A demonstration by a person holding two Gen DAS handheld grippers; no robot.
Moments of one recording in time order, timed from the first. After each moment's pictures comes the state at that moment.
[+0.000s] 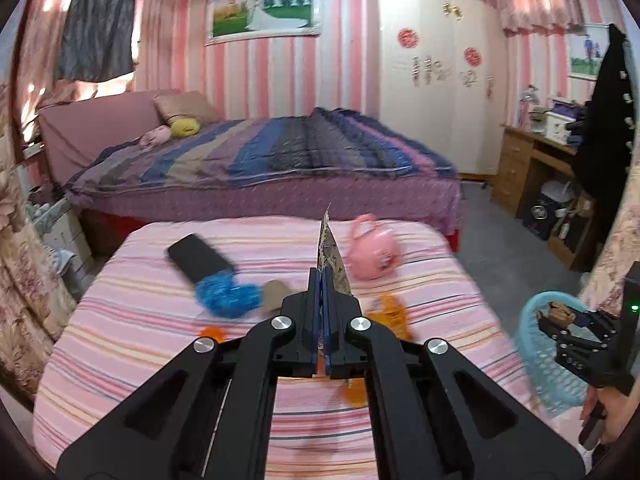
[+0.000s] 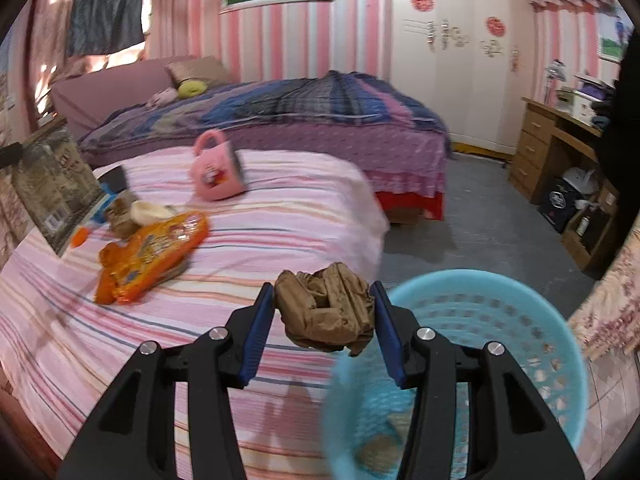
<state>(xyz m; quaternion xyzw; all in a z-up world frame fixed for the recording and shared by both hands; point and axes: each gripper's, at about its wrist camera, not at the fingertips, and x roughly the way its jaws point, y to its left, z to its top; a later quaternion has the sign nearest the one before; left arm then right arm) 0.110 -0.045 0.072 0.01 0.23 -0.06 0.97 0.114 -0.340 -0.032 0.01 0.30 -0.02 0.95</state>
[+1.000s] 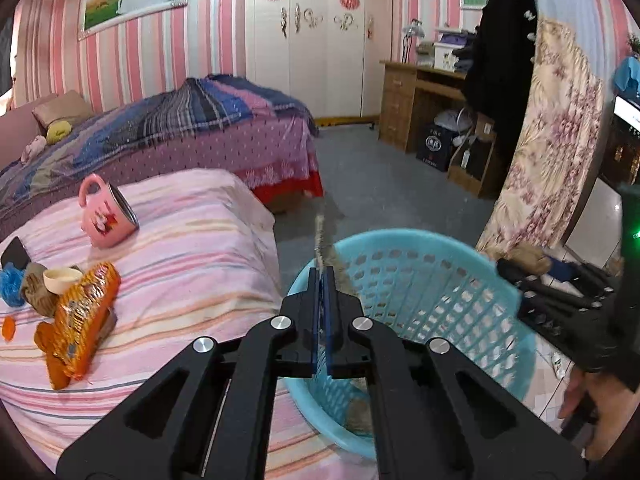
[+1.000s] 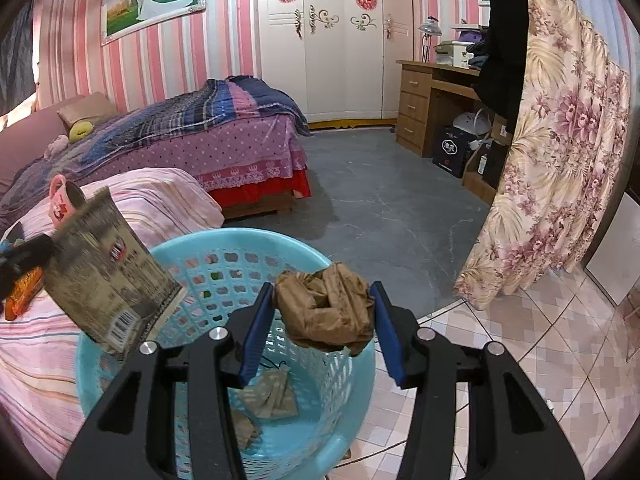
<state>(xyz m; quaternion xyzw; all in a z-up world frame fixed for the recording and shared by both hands) 0.106 -0.314 -0.025 0.07 0.30 -0.23 0.92 0.052 -0.509 -0.055 0.08 0.30 -0.18 0.93</state>
